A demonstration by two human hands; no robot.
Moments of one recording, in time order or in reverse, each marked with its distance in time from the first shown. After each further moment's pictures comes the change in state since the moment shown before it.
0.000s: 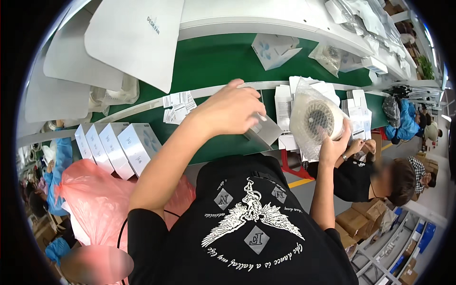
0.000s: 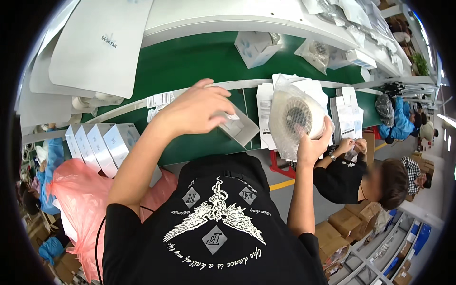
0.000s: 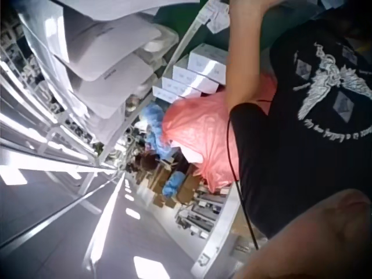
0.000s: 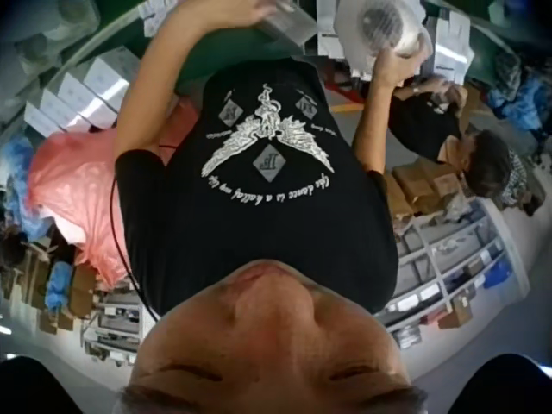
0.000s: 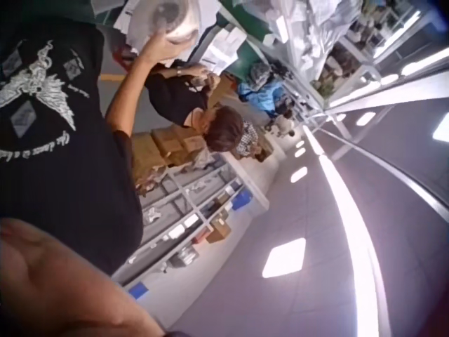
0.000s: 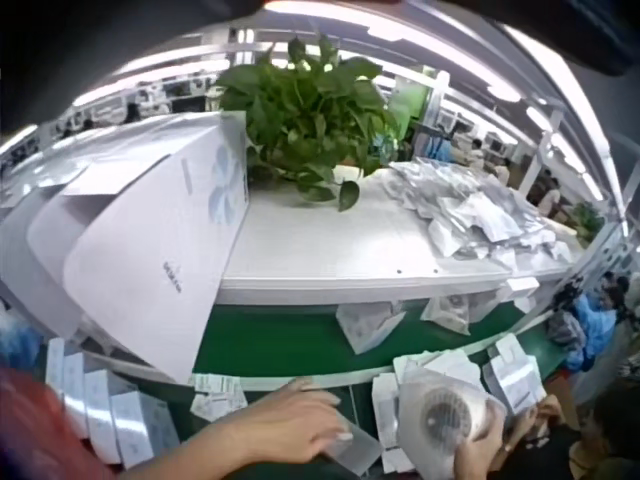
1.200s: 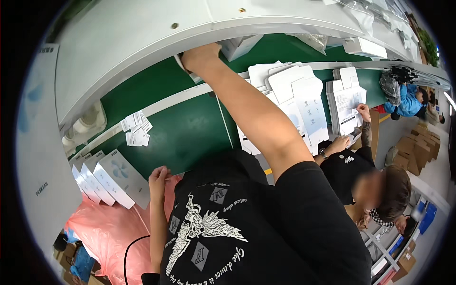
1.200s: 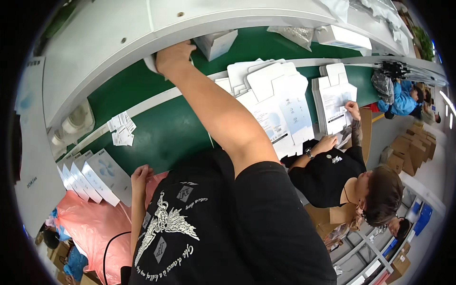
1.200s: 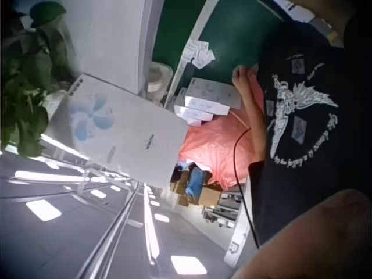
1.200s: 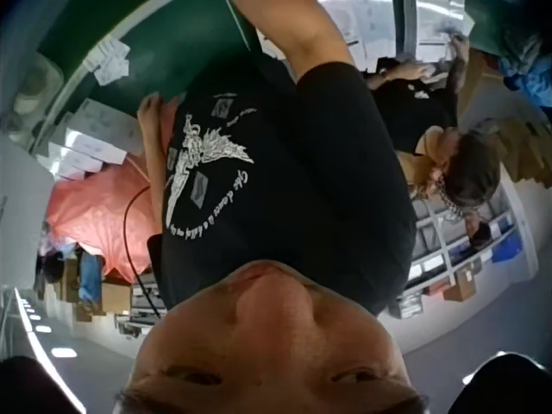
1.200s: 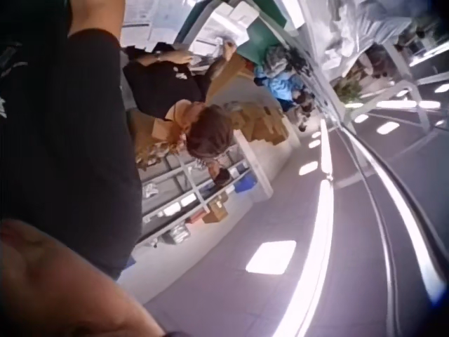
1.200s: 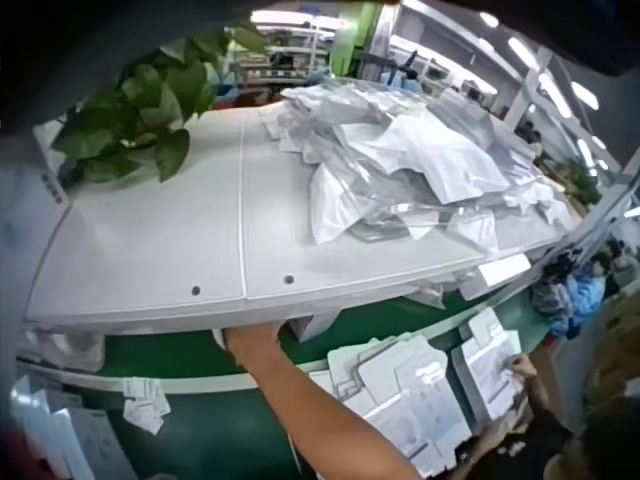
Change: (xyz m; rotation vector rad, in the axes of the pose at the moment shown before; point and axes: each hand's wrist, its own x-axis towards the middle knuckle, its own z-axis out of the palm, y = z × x) left_hand -0.215 -0.021 0.147 -0.651 0.443 -1.624; right_hand 0.156 -0.058 0.322 -0.429 -0.735 -0.240
